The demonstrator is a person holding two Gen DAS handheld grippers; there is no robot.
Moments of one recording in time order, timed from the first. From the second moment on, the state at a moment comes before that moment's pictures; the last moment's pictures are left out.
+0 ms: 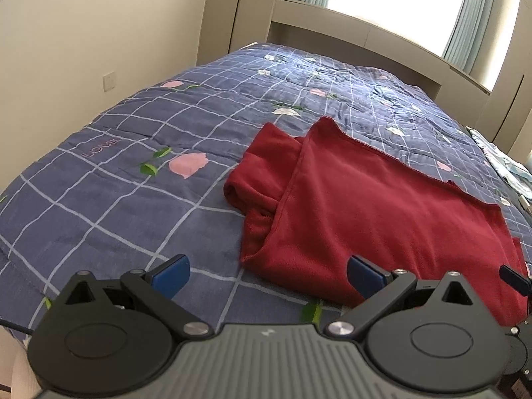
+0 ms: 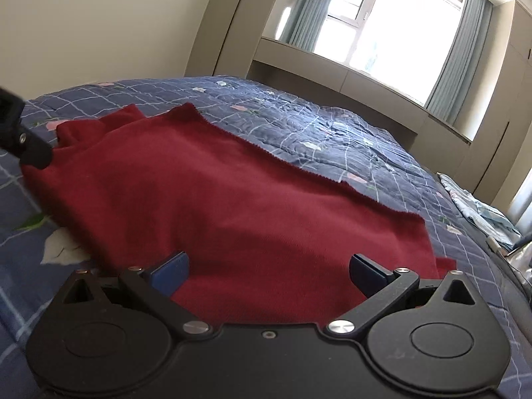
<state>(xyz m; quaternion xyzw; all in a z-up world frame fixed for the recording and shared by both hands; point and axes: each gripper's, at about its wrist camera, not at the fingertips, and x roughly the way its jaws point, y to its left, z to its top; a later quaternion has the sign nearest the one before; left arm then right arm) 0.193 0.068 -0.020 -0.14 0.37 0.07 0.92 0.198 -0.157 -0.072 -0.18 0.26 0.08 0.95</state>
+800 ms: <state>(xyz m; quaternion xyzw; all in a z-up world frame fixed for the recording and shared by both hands) 0.163 0.067 -0.041 -0.17 0.38 0.13 0.90 0.201 -0.166 -0.079 -0.14 0.27 0.09 0.95</state>
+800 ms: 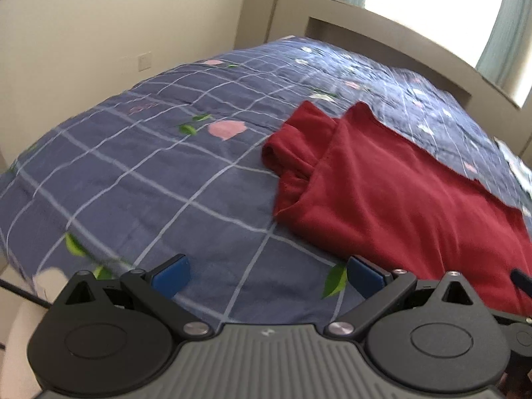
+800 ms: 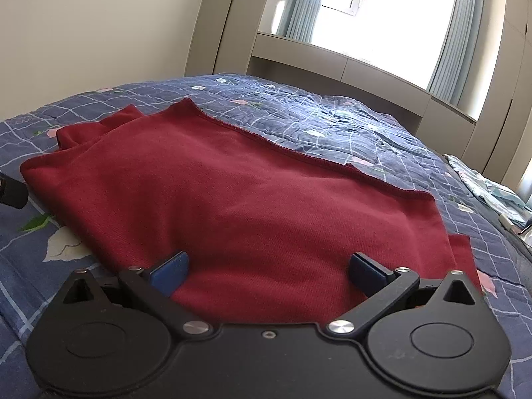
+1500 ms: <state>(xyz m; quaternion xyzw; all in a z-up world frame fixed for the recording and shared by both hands) 0.183 0.060 -0.043 -0.19 0.36 0.11 0.91 0.202 -0.173 -0.079 -0.12 0.28 0.09 0.95</state>
